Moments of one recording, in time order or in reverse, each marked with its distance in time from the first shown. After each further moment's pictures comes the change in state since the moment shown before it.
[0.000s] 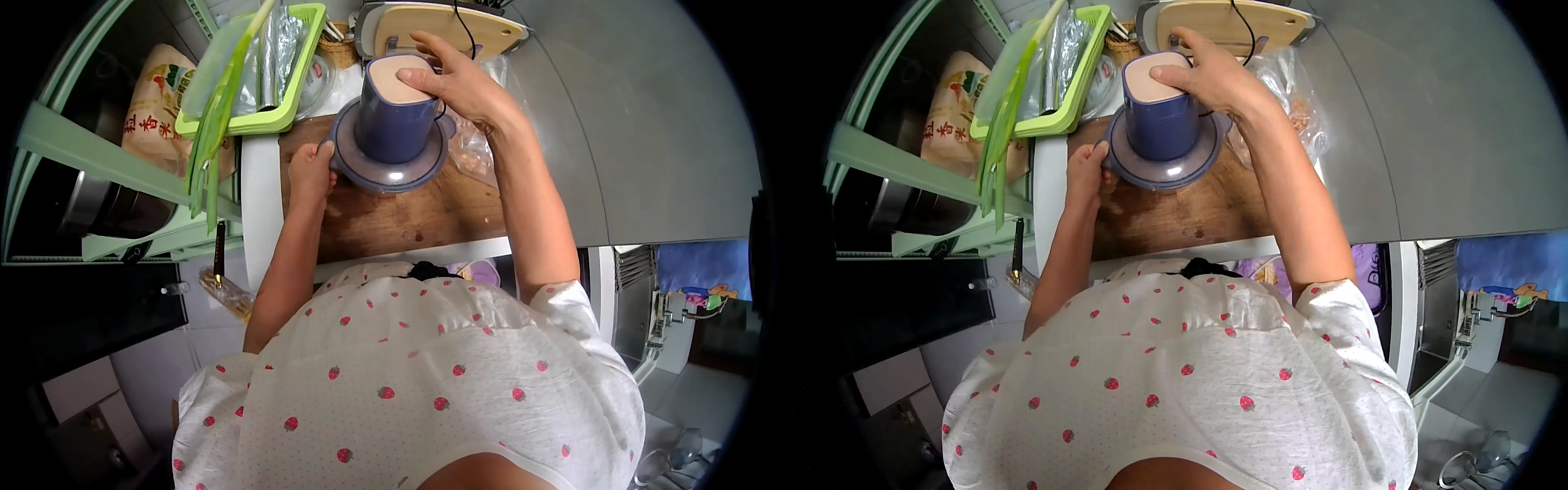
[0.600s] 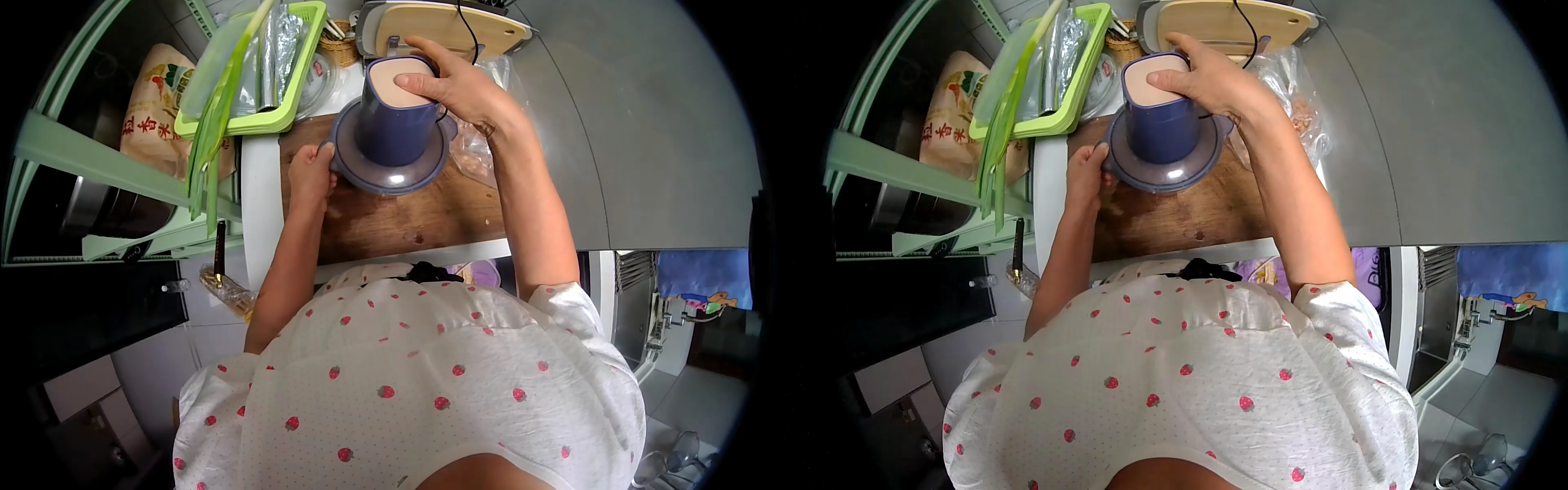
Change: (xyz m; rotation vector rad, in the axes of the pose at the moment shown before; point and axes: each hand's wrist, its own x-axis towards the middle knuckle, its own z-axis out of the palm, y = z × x) left_hand -0.001 0.003 0.001 0.013 0.009 -0.013; right_hand 0.003 -0.001 0.001 0.008 -0.058 0.059
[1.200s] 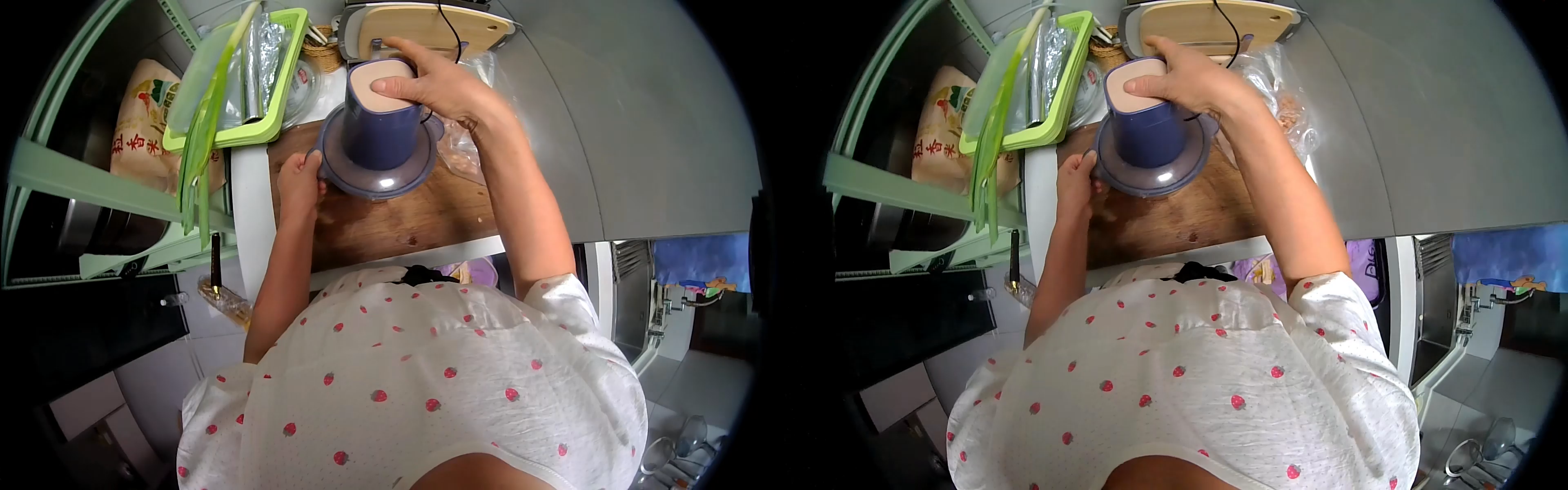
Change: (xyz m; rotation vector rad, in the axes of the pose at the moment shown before) left_hand 0.004 -0.005 -0.002 -0.038 -0.008 -0.006; right_hand 0.007 0.003 0.000 0.002 -0.022 -0.021
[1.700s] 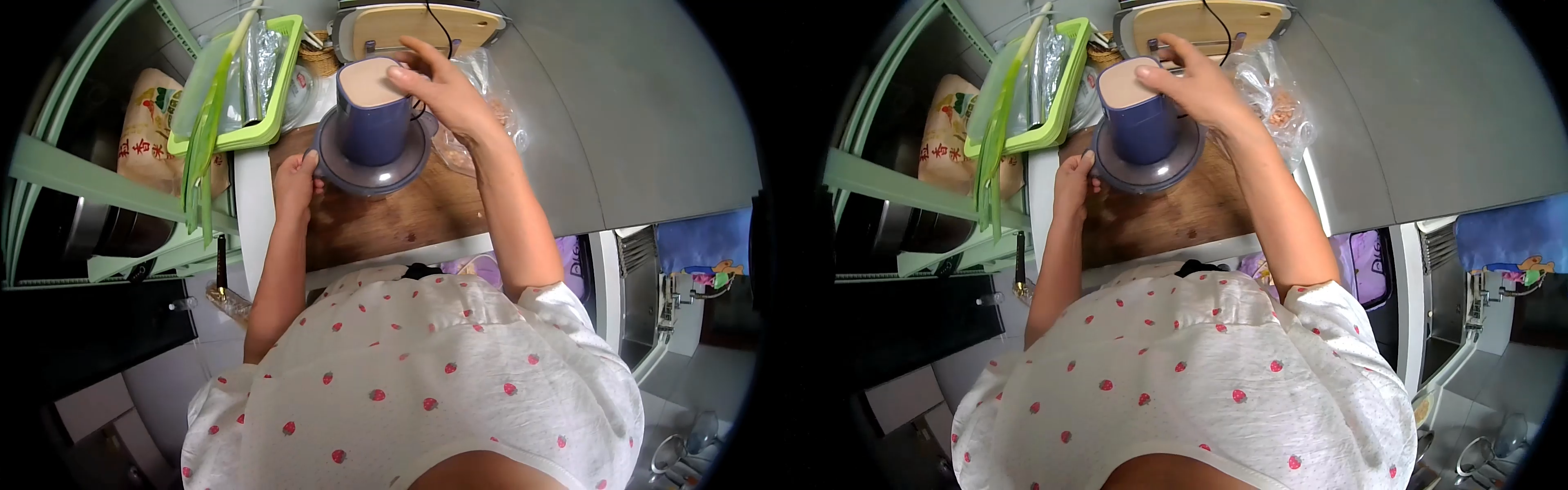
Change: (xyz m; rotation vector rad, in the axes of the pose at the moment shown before) left_hand -0.006 0.007 -0.005 0.081 -0.073 -0.001; right_hand -0.029 0.012 0.006 0.167 0.253 -0.121
